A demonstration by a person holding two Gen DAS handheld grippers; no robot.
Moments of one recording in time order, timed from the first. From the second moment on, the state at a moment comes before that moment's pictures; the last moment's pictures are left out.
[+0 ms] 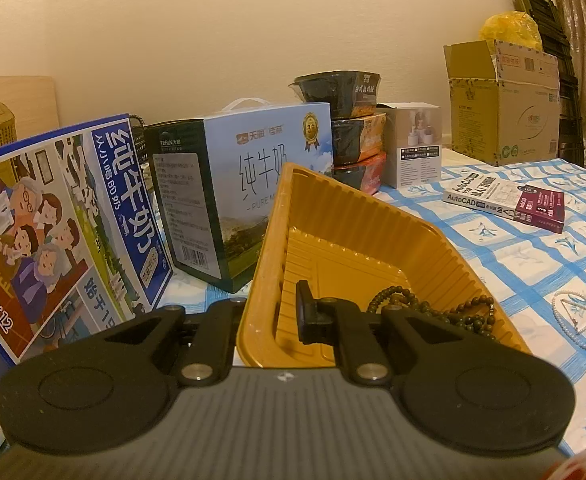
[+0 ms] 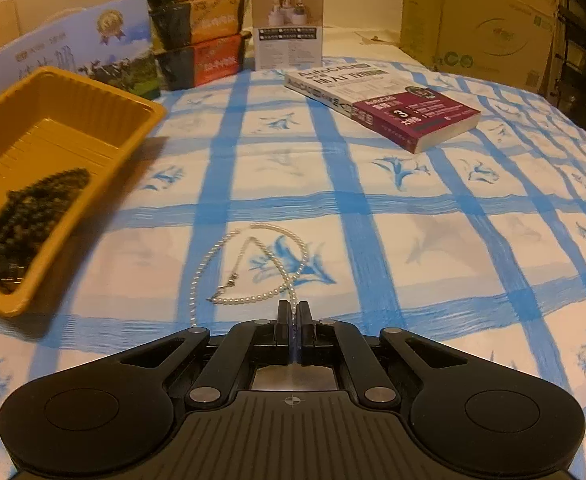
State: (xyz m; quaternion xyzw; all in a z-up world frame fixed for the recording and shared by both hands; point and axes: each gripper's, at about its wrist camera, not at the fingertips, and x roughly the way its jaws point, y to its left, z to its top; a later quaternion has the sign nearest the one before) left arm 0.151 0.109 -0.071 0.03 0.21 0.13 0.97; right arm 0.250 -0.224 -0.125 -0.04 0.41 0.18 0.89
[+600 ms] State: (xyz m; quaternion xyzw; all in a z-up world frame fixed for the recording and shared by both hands) left arm 0.149 0.105 -0.070 0.03 0.21 0.13 0.97; right arm 0.196 -0.250 -0.114 0.02 0.43 0.17 0.89
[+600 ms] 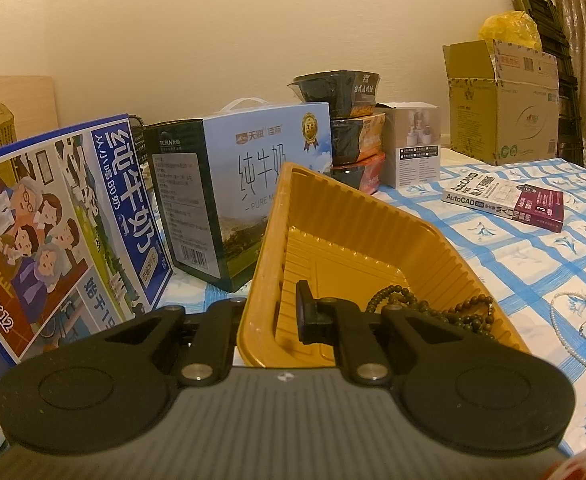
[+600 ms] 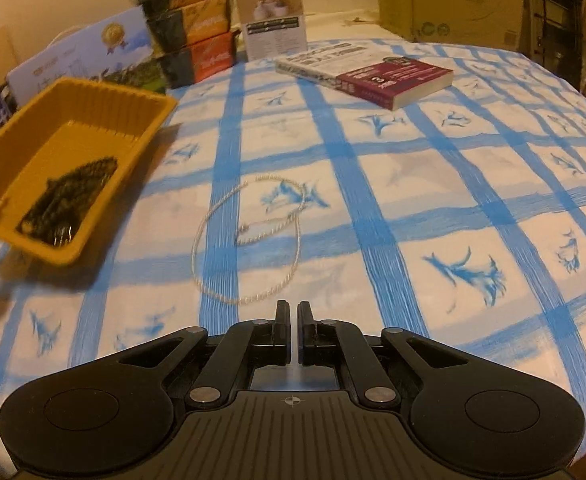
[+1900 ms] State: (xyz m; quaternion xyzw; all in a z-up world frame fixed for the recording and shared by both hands) left arm 0.149 0.105 -0.069 0.03 0.21 0.13 0.97; right arm 0.226 -0.237 -0.056 -0.01 0.33 0.20 0.92
